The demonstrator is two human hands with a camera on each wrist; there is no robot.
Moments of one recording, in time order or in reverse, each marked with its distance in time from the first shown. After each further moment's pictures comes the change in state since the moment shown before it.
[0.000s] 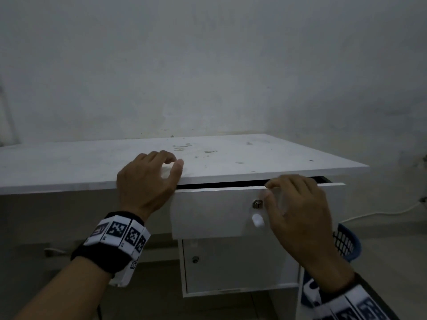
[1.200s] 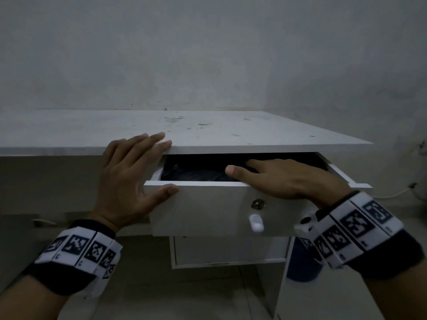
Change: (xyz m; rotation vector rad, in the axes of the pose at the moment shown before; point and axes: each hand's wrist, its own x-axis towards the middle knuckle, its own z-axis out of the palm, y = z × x) left_hand -0.052 -0.009 -0.001 -0.147 -0.055 0.303; right_hand 0.061 -0.007 -0.012 -0.065 -1.112 0.146
